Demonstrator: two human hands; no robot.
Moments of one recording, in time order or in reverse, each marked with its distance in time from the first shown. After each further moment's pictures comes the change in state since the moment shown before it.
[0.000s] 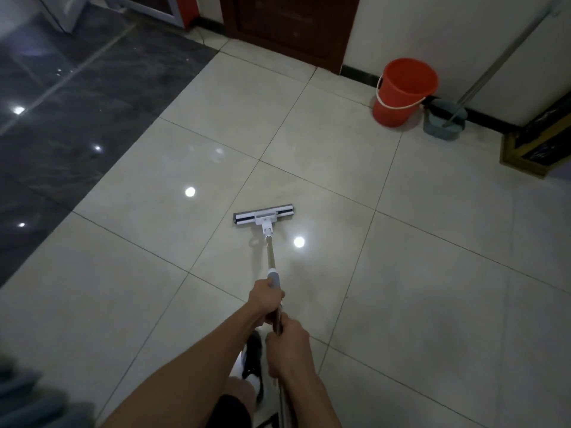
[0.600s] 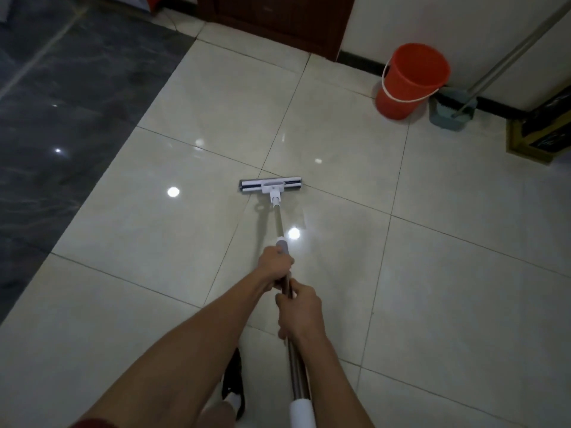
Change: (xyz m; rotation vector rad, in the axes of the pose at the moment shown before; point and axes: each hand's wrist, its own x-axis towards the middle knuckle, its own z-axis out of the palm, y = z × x) left_hand 0.191 0.164 -0.154 0.085 -0.098 0.088; right_hand 0.160 -0.231 0.042 0.234 0.107 0.072
